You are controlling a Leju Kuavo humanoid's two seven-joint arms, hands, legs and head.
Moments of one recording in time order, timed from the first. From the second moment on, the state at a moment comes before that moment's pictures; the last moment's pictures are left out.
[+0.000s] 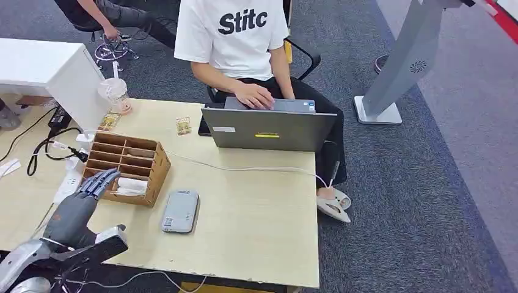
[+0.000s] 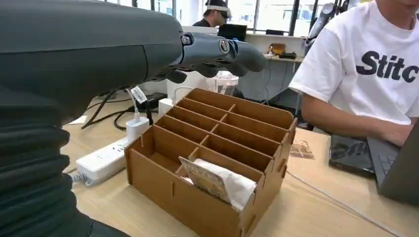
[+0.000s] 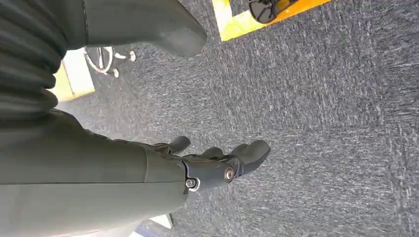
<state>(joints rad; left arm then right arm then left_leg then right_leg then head) -0.10 0.46 -0.32 -1.65 -0.70 -0.07 -0.14 -0.08 0.14 -1.02 -0.22 0.78 -0.36 0.06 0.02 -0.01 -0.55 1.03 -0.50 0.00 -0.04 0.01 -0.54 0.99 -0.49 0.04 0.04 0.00</state>
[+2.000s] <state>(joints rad) -0.25 0.35 -0.17 -1.32 -1.01 0.10 -0.13 -0.09 0.13 -1.01 -0.22 0.85 -0.36 0.07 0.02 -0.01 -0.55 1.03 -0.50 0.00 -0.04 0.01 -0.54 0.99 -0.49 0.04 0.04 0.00</state>
